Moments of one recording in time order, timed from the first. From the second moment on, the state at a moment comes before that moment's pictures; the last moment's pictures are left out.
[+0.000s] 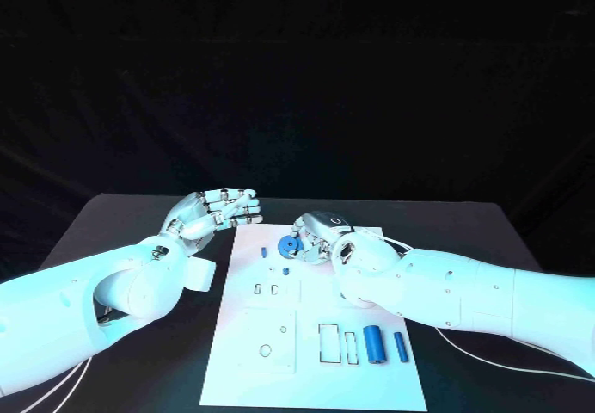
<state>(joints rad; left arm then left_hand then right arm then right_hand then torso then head) 1.15 -0.92 0.03 1.62 -0.05 -0.28 0.44 1.47 -0.15 0.35 0.27 0.06 0.83 0.21 0.23 0.13 0.94 0.21 0.07 0.07 0.83 0.18 0.19 0.19 0.17 0.81 0.29 0.21 0.08 1.21 -0.46 -0.16 1.26 -1.49 -0.52 -0.30 1.35 -0.23 0.34 0.27 0.20 0.86 0.17 0.25 0.34 1.45 0.08 1.46 1.31 1.47 0.00 1.56 1.31 0.06 1.46 0.11 1.44 1.31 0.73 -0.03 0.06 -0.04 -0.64</state>
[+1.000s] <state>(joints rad) 1.15 -0.92 0.03 1.62 -0.05 -0.28 0.43 1.47 -0.15 0.35 0.27 0.06 0.83 0.21 0.23 0.13 0.94 0.21 0.07 0.07 0.83 0.18 0.19 0.19 0.17 0.81 0.29 0.20 0.08 1.21 -0.49 -0.16 1.28 -1.45 -0.46 -0.30 1.23 -0.17 0.30 0.29 0.29 0.88 0.17 0.22 0.35 1.45 0.08 1.47 1.31 1.47 0.01 1.56 1.31 0.06 1.46 0.11 1.44 1.31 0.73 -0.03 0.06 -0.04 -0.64</state>
